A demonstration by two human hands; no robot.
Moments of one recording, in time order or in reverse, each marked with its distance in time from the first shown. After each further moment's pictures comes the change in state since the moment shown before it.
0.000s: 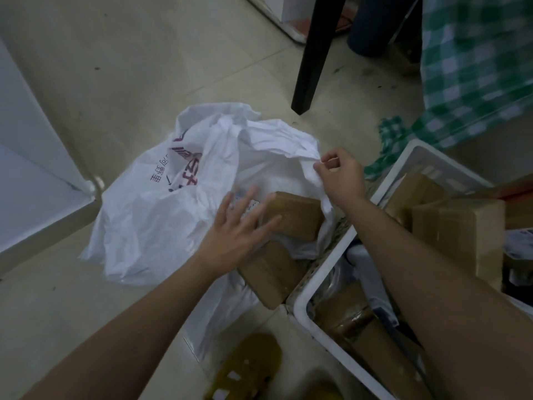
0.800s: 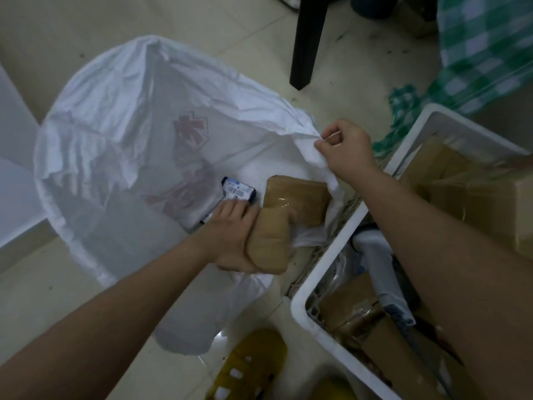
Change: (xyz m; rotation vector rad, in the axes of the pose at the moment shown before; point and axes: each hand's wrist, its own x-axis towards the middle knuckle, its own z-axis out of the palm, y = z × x) left_hand -0.006 0.000 0.035 -0.356 -0.733 -0.125; right_hand 0.018 0.020 -0.002 -0.005 -0.057 -0.019
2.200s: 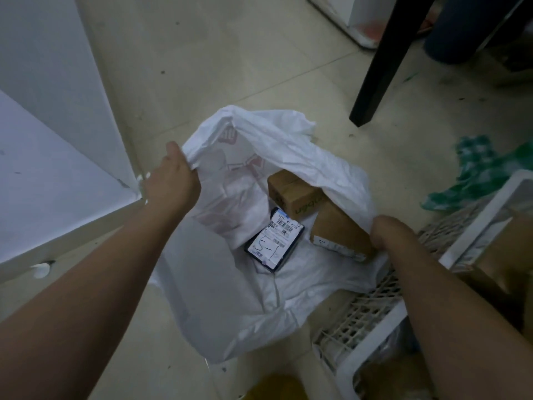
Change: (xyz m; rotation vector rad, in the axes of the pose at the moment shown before) left_hand -0.030 -0.134 -0.086 -0.246 0.435 -1.104; right_hand 0.047 0.074 0.067 -0.815 -0.556 0.434
